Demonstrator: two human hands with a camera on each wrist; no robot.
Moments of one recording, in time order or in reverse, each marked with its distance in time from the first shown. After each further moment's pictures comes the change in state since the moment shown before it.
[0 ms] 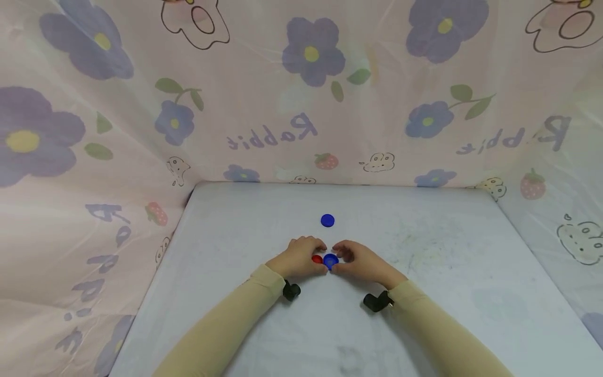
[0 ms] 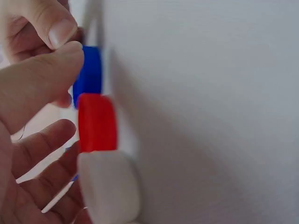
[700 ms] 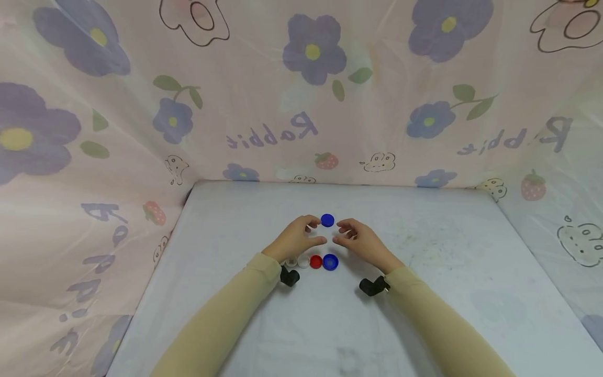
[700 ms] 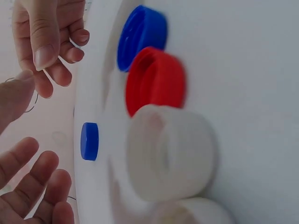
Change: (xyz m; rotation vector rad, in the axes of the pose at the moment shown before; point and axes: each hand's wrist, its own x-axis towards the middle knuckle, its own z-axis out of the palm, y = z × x) left_hand 0.016 -0.006 -0.030 -0.403 0.141 -0.120; right_hand 0.028 -0.008 -0.025 0.048 0.178 0.035
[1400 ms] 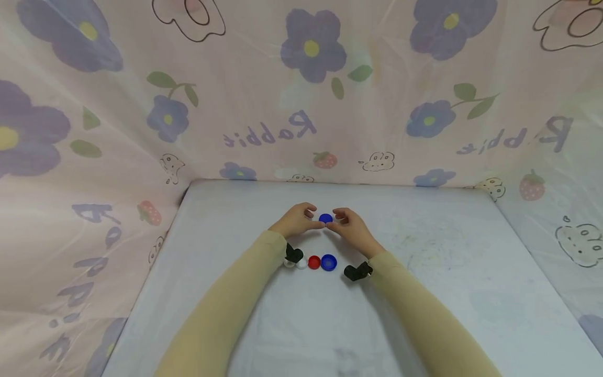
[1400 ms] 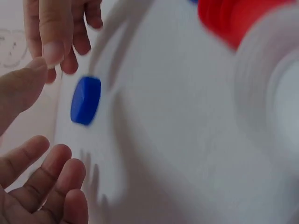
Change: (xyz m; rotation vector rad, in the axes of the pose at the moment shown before) left_hand 0.052 -0.009 -0.016 -0.039 -0.035 -0.083; right_hand 0.043 0.010 0.012 0.083 0.090 0.040
